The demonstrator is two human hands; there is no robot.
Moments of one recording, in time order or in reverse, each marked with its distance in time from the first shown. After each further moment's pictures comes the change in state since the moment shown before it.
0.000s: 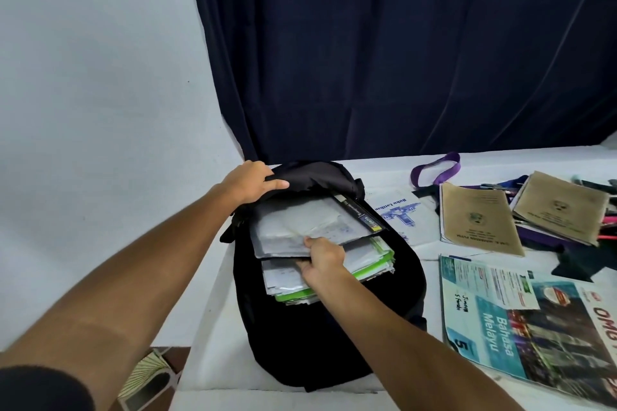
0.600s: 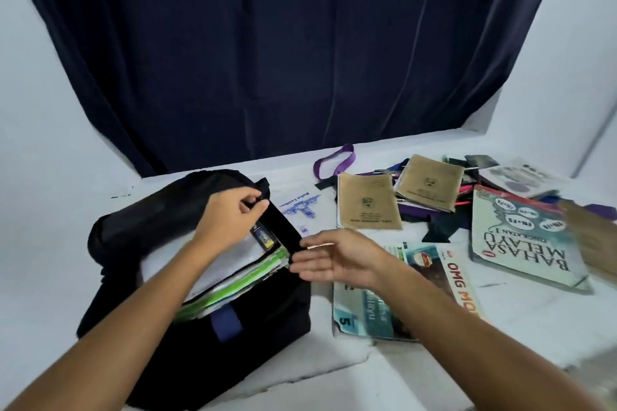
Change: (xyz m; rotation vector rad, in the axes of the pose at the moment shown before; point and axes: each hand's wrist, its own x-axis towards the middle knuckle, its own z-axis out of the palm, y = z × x) left_hand -0.036 0.153 0.083 -0.500 0.254 0.166; right_hand -0.077 -0.136 -0.176 -0.293 -0.284 0.090
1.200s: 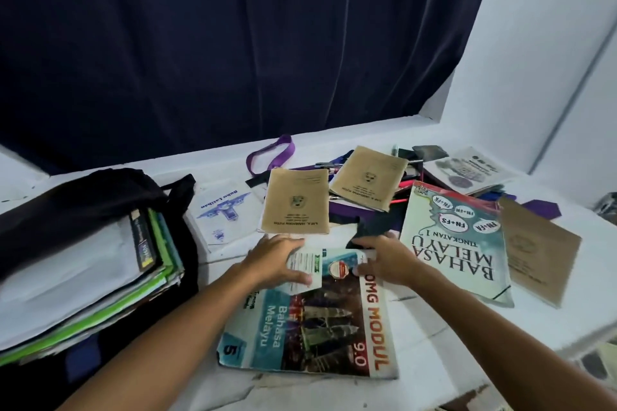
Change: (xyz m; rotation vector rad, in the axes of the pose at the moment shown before) left_hand 0.006 0.089 0.242 0.336 -0.723 0.023; right_hand -0.029 -0.043 -0.265 -1.459 0.432 -0.113
